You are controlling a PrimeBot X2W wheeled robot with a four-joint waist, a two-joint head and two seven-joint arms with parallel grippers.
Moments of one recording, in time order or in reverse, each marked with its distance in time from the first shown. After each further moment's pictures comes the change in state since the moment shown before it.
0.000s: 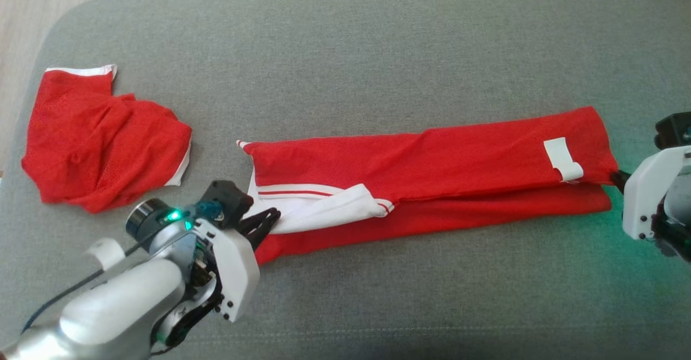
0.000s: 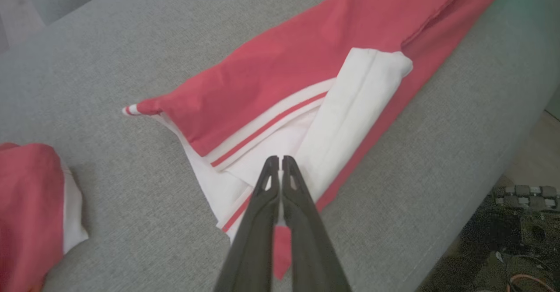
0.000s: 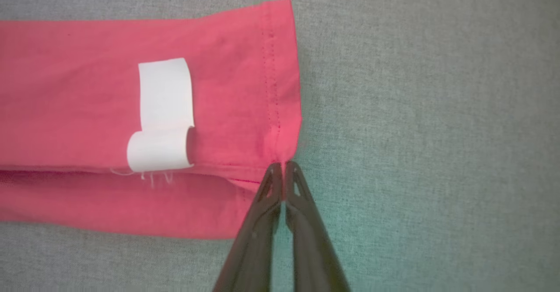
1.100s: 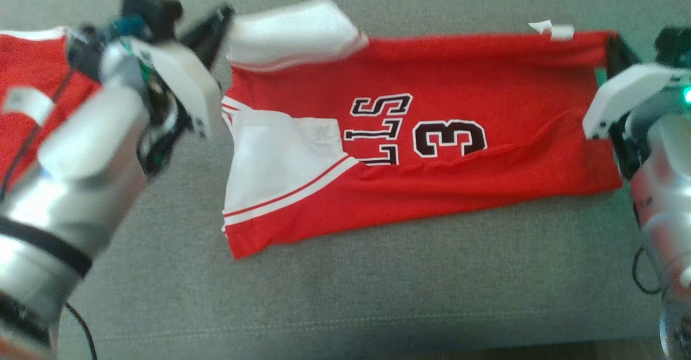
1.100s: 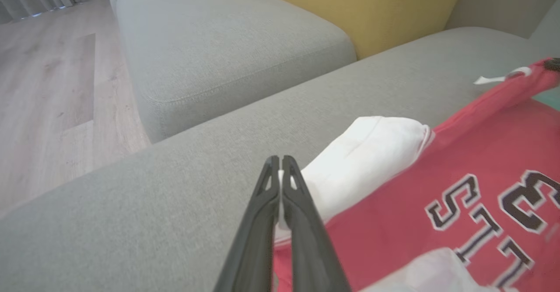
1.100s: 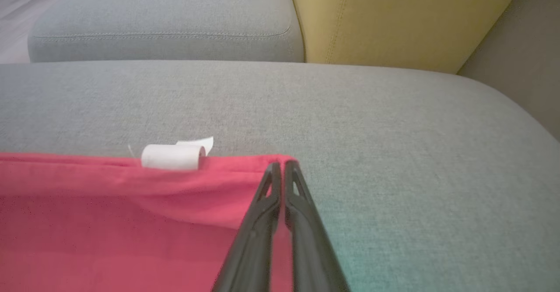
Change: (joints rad) left arm -0.398 -0.262 0.179 0.642 0.011 -0.226 -0.254; right arm -0.465 0.304 -0.310 0.617 -0.489 0.000 -0.717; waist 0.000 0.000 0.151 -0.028
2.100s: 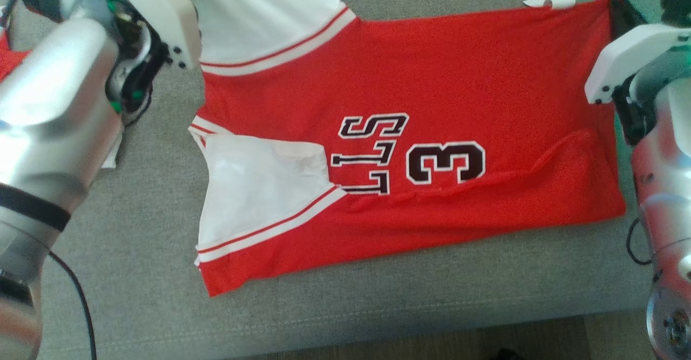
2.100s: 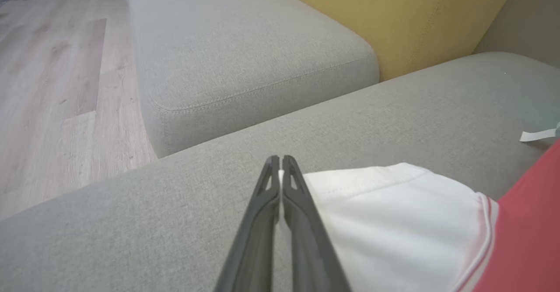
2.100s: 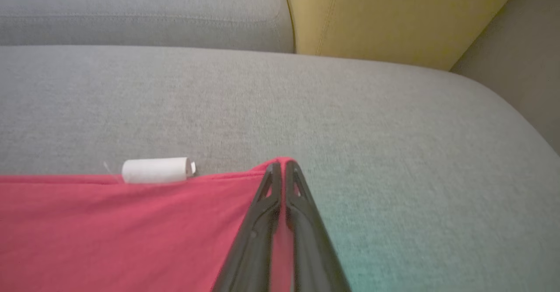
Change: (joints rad) left arm -0.111 0.013 0.074 -0.038 -0.038 0.073 0.118; right arm 0.013 0.039 -0.089 -0.216 -0.093 0.000 0.168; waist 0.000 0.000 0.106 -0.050
